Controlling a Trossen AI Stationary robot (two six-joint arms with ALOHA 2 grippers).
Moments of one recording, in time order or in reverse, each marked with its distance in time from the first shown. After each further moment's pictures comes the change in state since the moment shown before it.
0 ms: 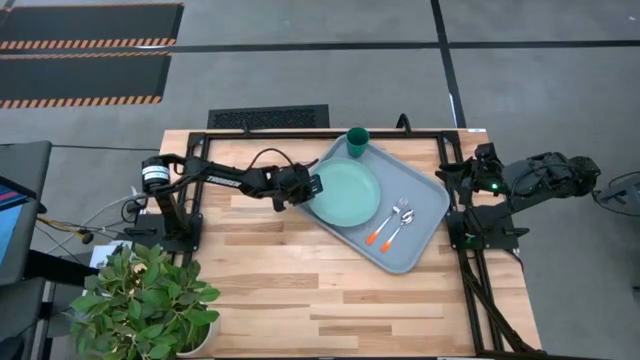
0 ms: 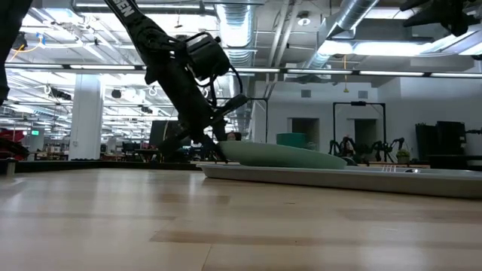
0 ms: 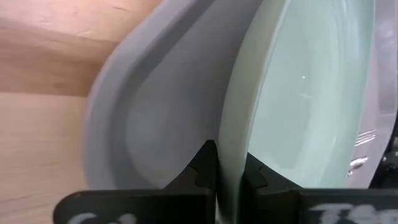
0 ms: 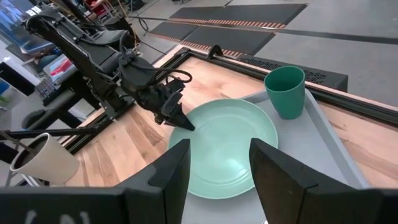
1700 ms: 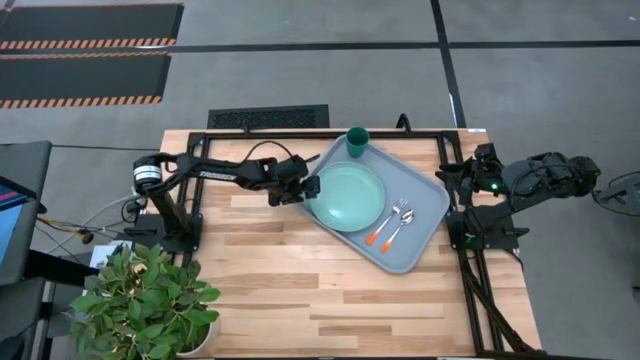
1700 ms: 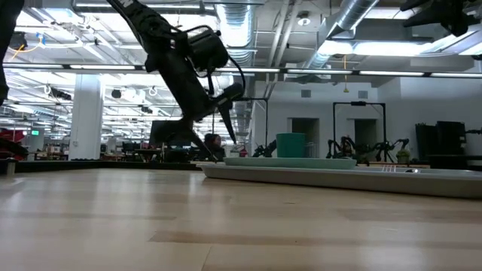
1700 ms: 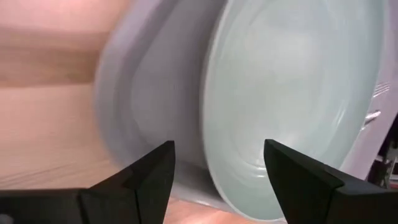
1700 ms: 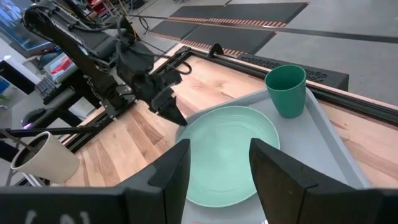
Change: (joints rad) left arm 0.038 -0.049 0.058 -0.174 0.148 0.162; right arm 0.000 0.000 0.000 -0.002 -0.006 0.000
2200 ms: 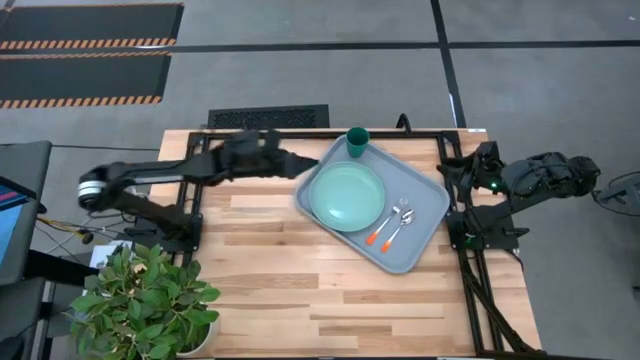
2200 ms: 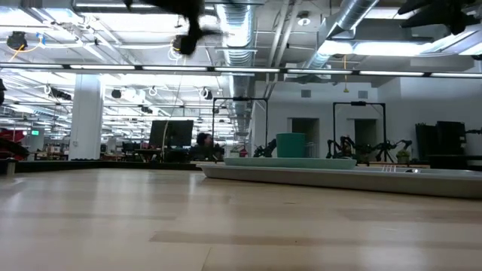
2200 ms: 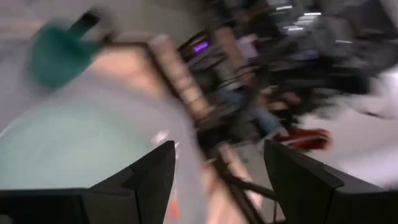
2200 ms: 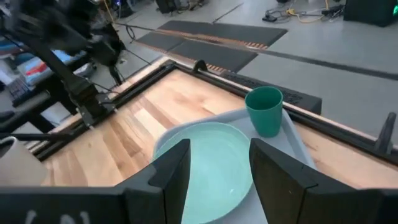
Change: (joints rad) left arm -0.039 -0.431 -0.001 0.273 -0.070 0.389; right arm 0.000 0.000 0.000 -0.005 0.095 -0.098
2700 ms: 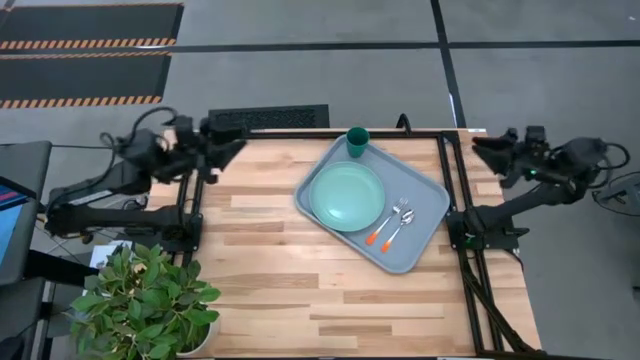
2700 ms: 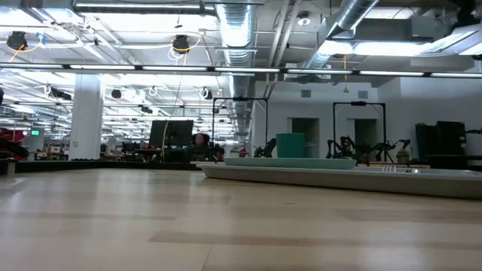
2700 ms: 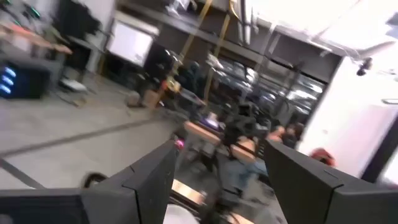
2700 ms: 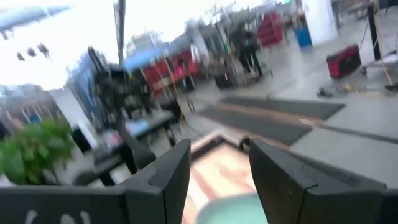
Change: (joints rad) left arm -0.005 -0.560 -0.055 -0.058 -0.087 0.516; right arm 0.000 -0.262 0.027 0.261 -0.063 -0.369
